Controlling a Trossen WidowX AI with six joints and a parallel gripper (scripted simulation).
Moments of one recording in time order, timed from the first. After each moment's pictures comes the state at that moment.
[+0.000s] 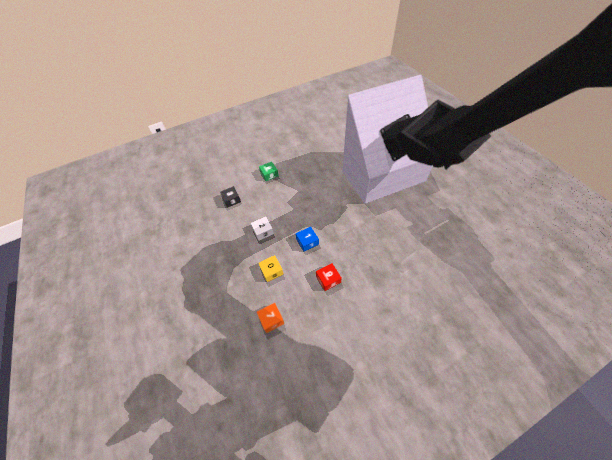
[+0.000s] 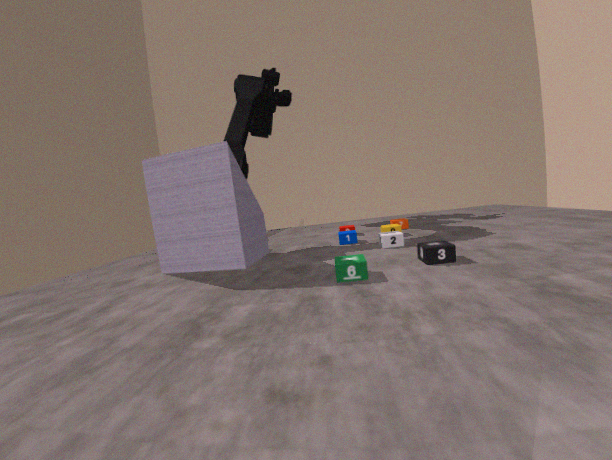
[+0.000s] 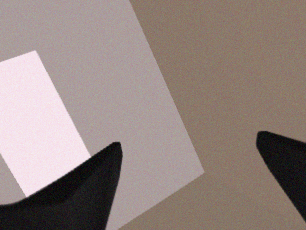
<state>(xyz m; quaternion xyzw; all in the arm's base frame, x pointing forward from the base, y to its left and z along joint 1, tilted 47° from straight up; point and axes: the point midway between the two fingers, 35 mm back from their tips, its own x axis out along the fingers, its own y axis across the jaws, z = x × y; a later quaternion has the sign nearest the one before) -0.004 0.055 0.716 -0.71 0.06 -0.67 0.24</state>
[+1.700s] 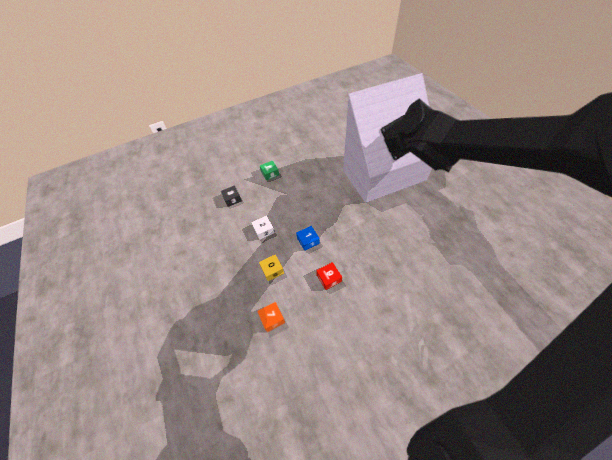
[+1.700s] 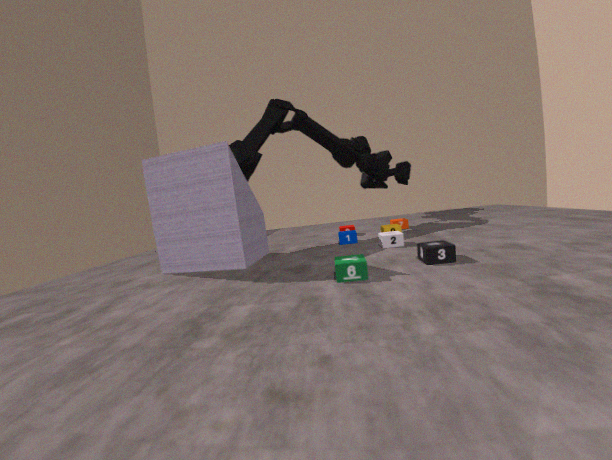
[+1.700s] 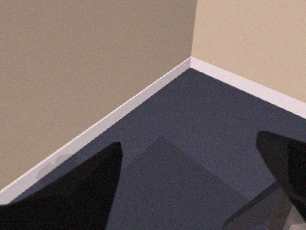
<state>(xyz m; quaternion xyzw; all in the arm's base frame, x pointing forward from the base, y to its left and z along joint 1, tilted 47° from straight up) 0.434 0.290 0.422 -0.25 0.02 -0.37 -0.90</state>
